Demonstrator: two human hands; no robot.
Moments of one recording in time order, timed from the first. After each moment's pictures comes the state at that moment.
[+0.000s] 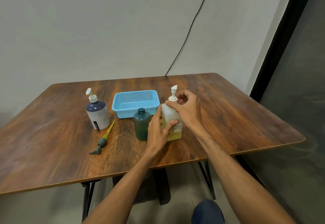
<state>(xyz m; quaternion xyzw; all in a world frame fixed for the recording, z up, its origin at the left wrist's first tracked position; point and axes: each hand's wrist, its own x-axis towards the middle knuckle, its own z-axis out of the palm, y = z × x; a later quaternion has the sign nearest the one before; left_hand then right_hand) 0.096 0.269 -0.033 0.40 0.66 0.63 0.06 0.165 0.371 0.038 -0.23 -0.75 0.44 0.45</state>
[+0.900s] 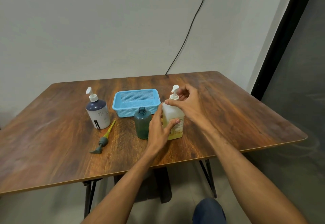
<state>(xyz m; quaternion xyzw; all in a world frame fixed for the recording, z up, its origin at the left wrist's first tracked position) 0.097 0.267 -0.030 0.39 0.66 0.63 0.06 0.161 0.391 0.041 -0.19 -0.78 0.43 0.40</state>
